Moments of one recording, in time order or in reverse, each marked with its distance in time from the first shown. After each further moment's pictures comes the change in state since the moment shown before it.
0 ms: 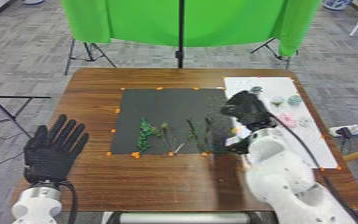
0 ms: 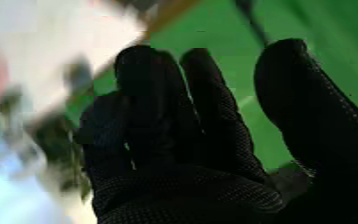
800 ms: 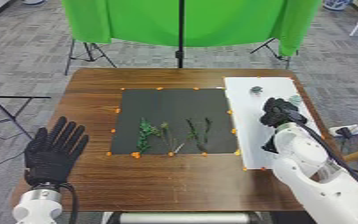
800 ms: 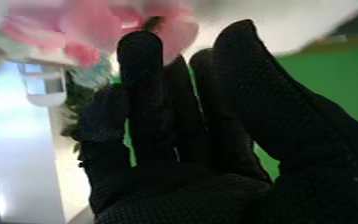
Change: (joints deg) left arm 0.4 -0.4 0.3 0.5 0.0 -0.3 0.3; right arm 6.7 9.2 -0.9 14.3 -6.2 -13.0 3.9
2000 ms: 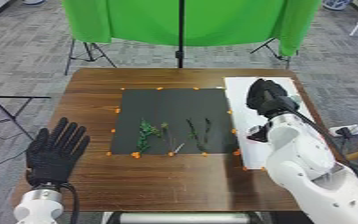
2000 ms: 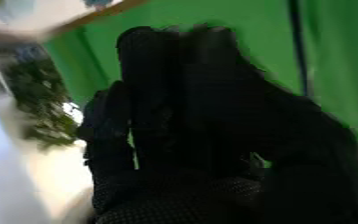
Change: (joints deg) left arm -0.2 -0.4 0.1 0.3 0.0 0.0 -0.7; right arm 0.5 1.1 -1.1 -13.6 0.3 2.3 -1.8
